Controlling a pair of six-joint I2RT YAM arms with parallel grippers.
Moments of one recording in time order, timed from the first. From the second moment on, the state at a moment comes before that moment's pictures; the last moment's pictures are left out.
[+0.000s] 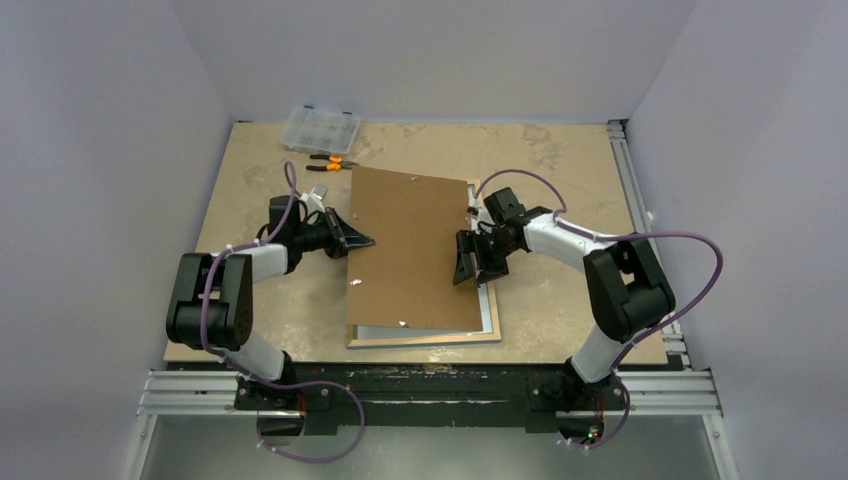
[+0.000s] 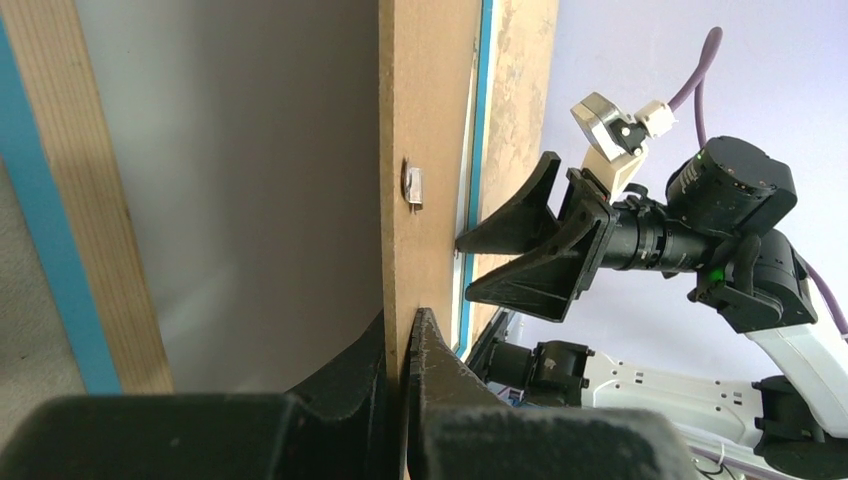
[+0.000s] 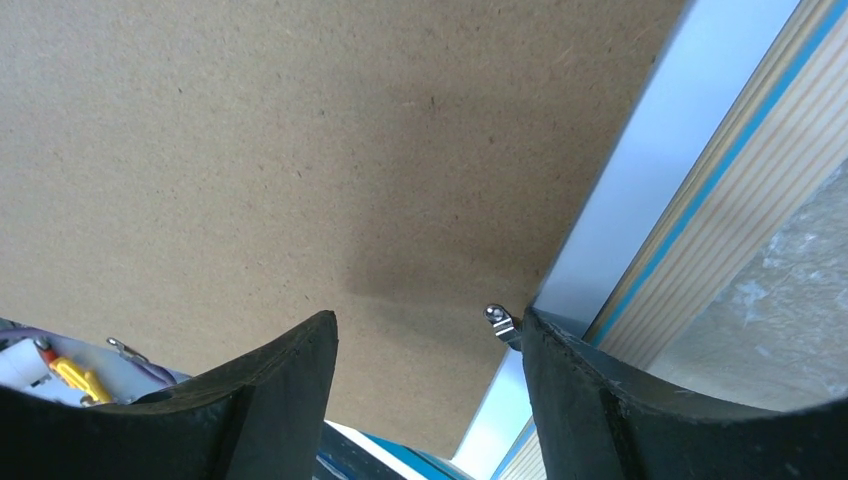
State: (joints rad) left arm -0.04 1.59 0.64 0.29 0.88 -0.83; right arm 0.46 1.69 1.01 -0.53 -0.45 0.34
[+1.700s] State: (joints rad) left arm -0.18 1.67 0.77 -0.04 0.63 -0.69; right arm 0.22 1.61 1.05 -0.53 -0.41 0.41
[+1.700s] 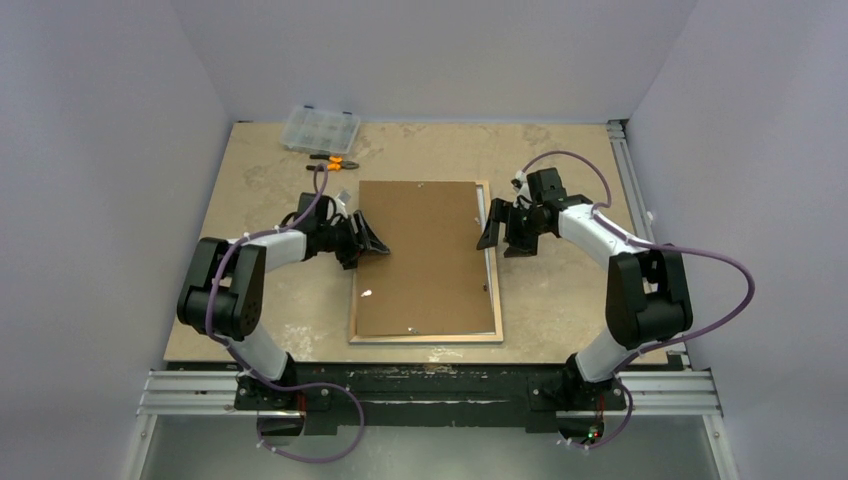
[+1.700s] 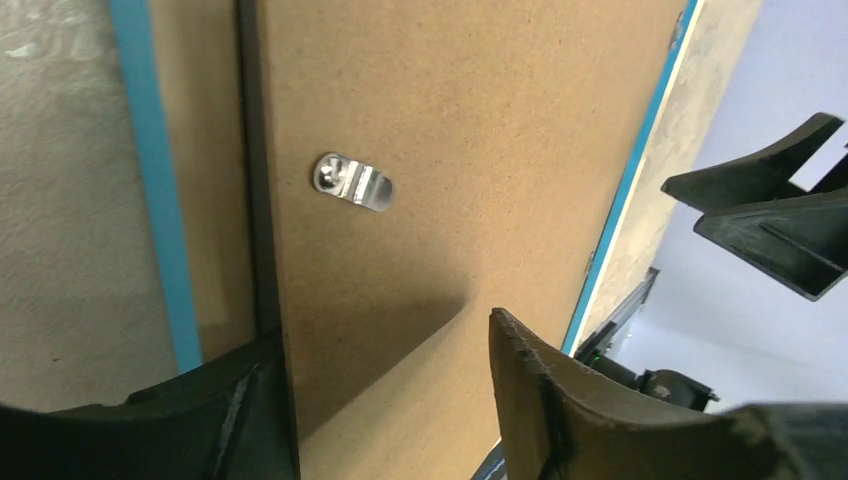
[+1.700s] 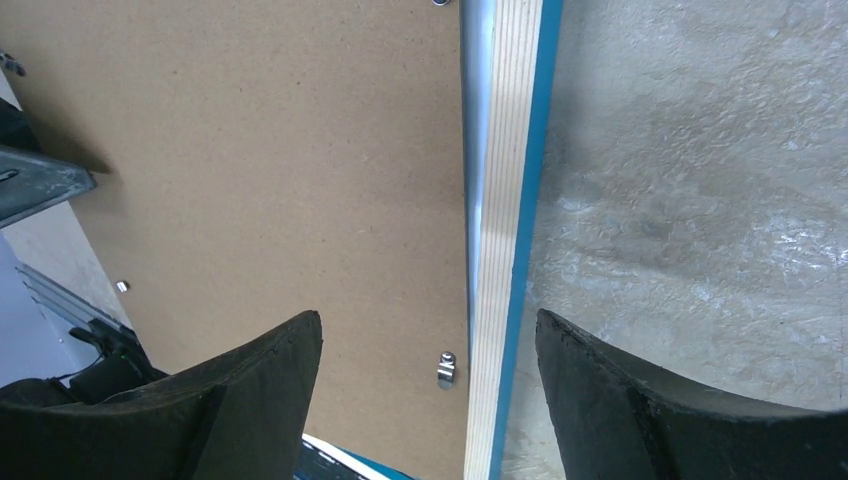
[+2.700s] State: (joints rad) left arm -0.35 1.72 1.09 -0.39 0.50 -0.58; right arm 0.15 1.72 1.05 -0.46 -0.37 0.42
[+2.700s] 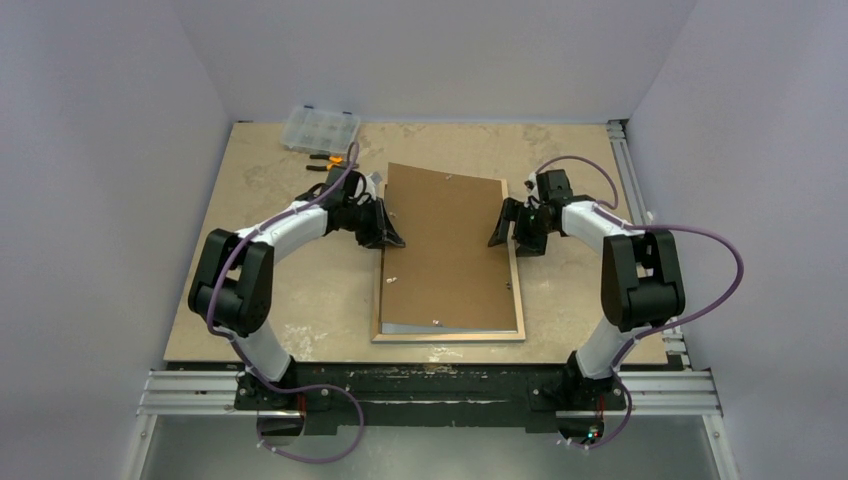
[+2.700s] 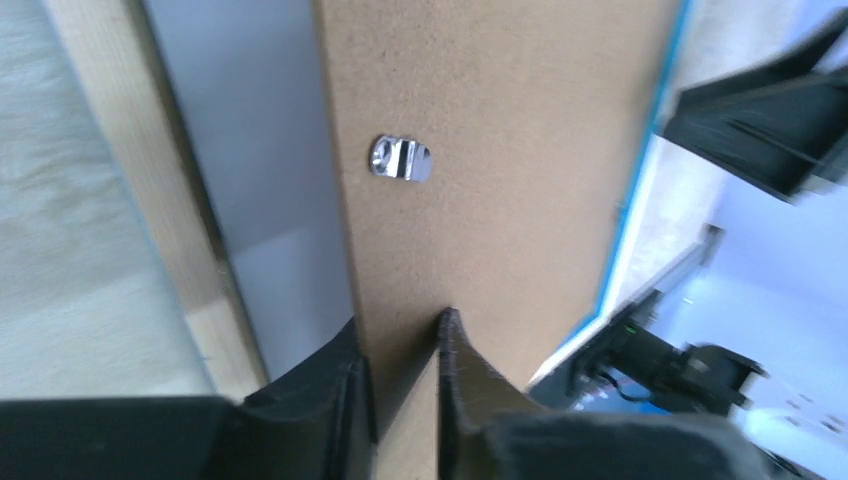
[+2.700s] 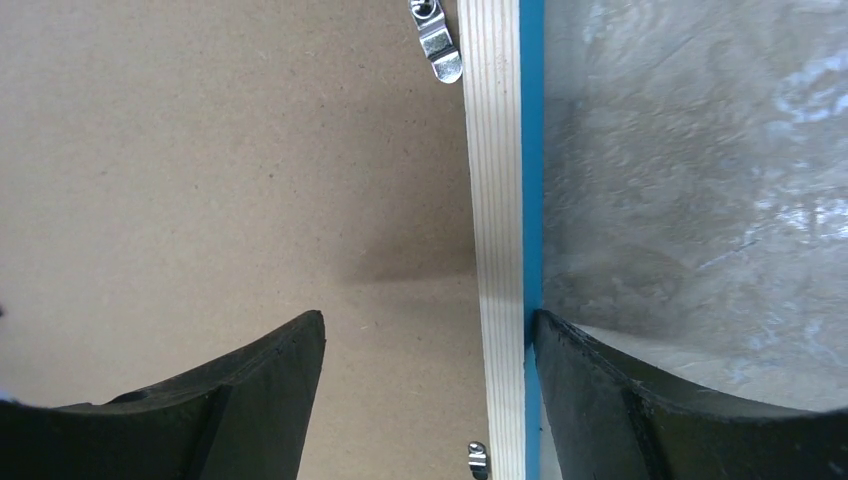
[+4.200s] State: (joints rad) left arm -0.25 1.67 1.09 -0.41 0.76 -0.56; right arm 0.08 1.75 0.97 -0.31 -0.49 0.48
